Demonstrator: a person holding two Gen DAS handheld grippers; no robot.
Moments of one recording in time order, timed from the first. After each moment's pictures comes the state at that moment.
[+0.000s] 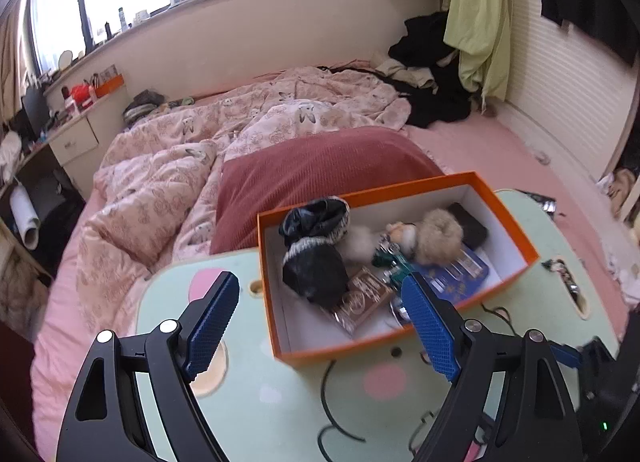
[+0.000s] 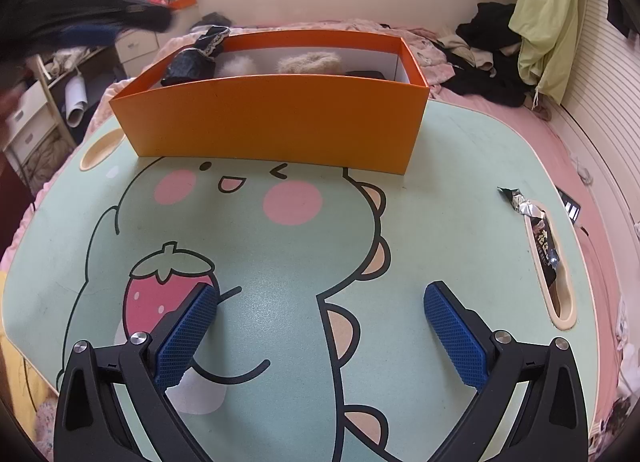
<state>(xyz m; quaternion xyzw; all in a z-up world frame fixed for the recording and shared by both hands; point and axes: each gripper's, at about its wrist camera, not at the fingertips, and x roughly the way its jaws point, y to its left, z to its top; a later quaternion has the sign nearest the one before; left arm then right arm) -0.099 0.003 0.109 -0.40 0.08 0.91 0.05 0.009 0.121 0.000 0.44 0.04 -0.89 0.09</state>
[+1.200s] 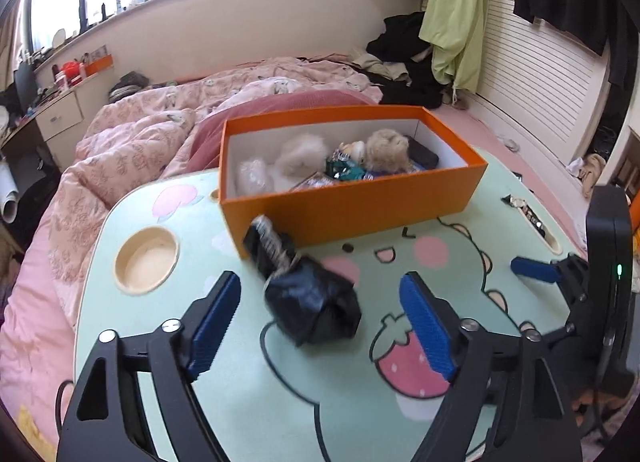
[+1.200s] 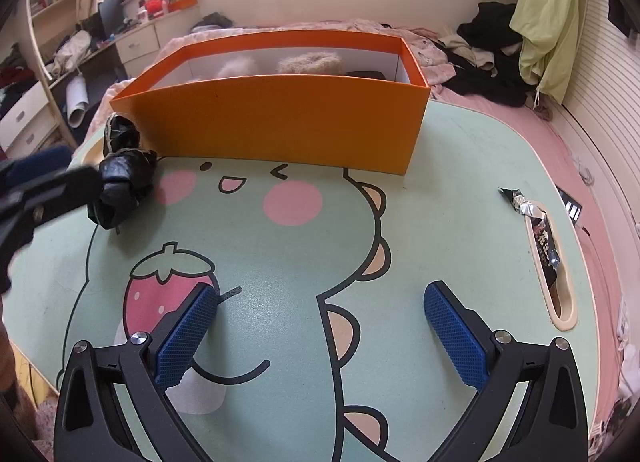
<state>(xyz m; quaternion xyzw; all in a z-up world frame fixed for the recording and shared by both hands) 0.012 -0.005 0.054 -0.39 0.03 0.91 0.10 0.005 0.117 -0.002 0.44 0.04 -0.89 0.09</state>
